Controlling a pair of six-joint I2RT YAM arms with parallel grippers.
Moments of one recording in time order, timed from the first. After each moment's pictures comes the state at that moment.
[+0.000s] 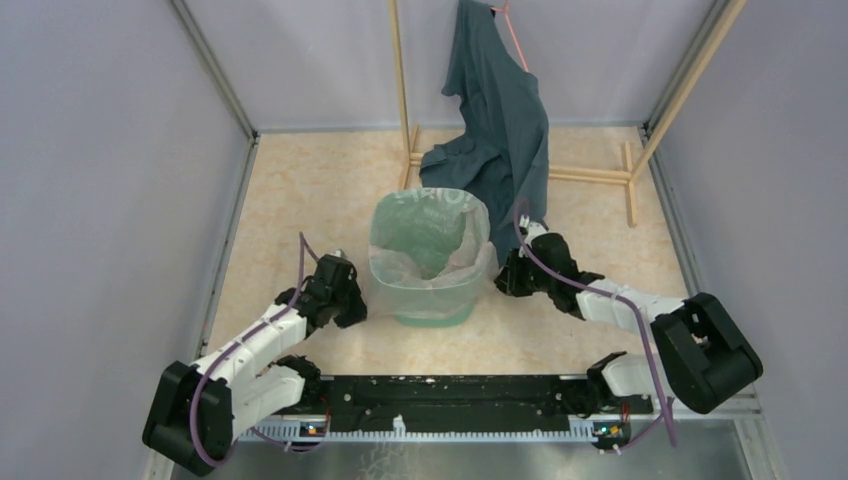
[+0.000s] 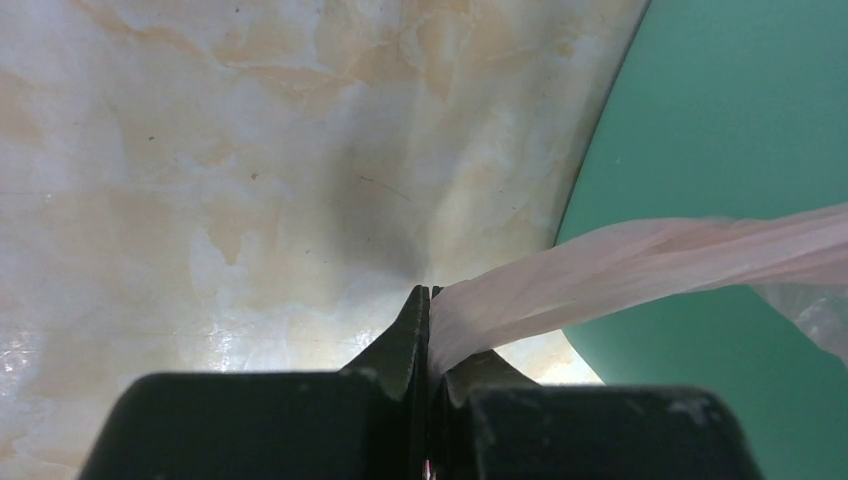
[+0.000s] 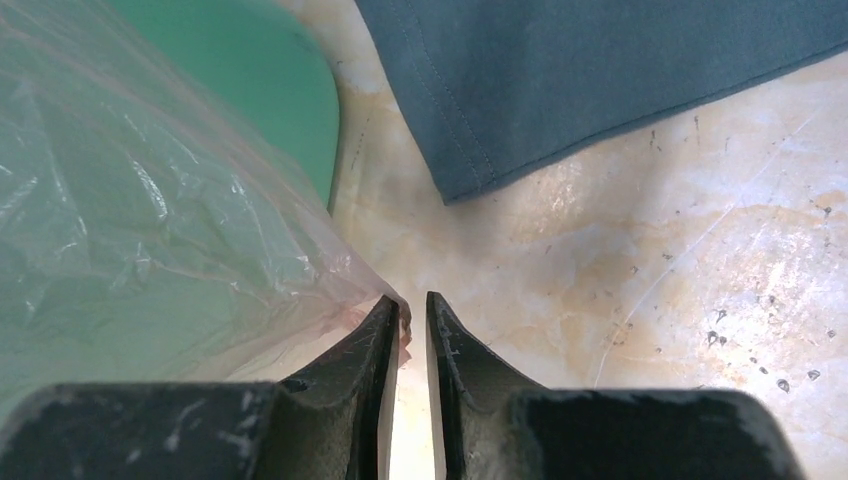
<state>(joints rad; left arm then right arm) -0.42 0.99 0.41 -0.43 0.06 -0.80 0.50 1.29 0.44 0.14 -0.21 0.47</state>
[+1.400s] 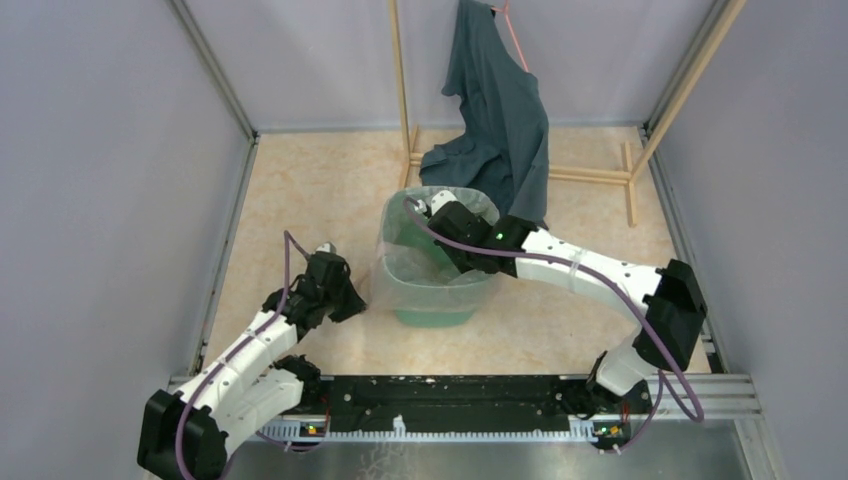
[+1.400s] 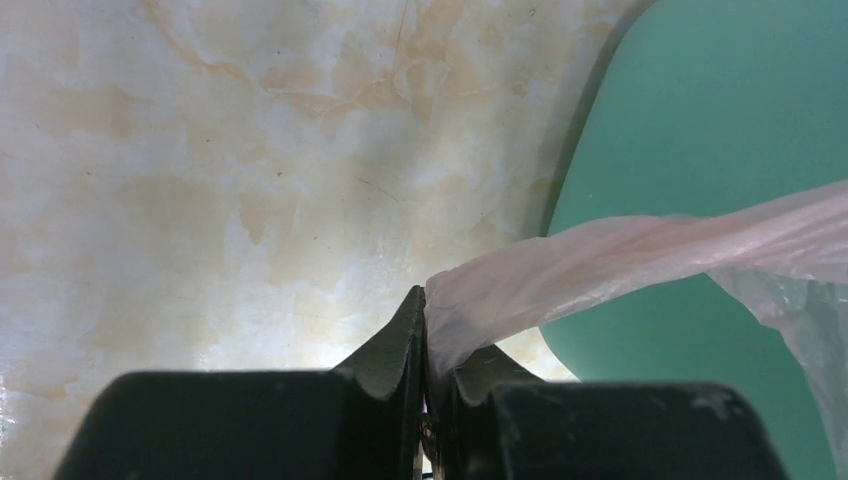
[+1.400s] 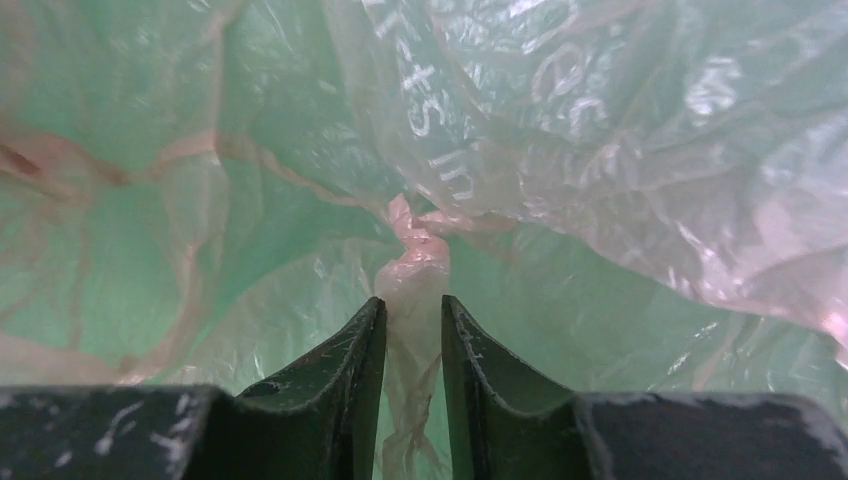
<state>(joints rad) -0.42 0.87 0.48 -0.55 -0.02 -0.84 1.00 1.54 1.34 -0.76 0.37 0.16</state>
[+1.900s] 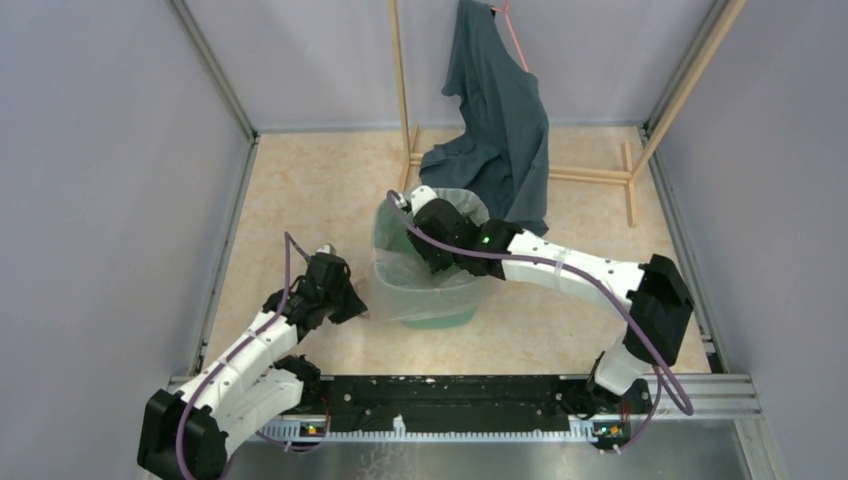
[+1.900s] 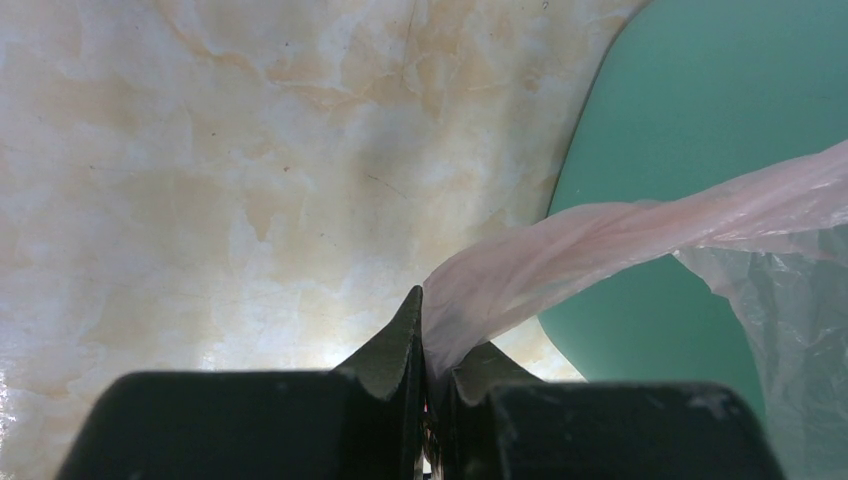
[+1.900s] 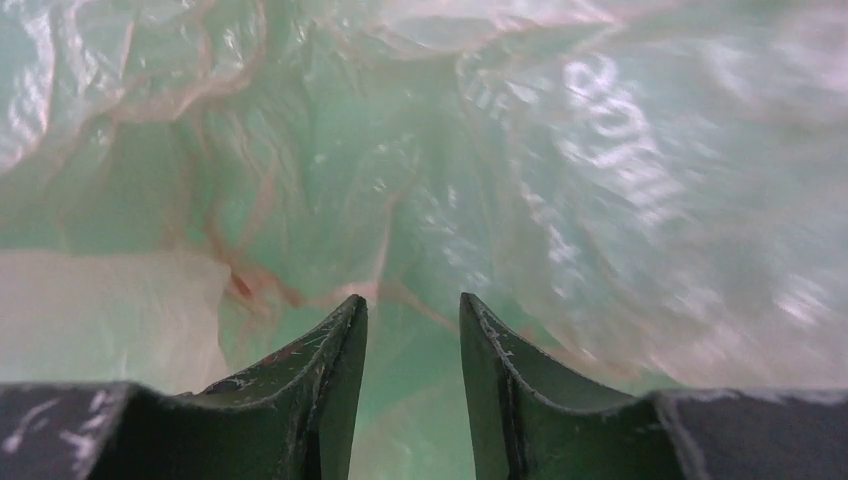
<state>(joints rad) -0.42 0.87 0.47 -0.55 -0.02 -0.84 1.03 1.60 1.37 -0.57 0.30 0.17</state>
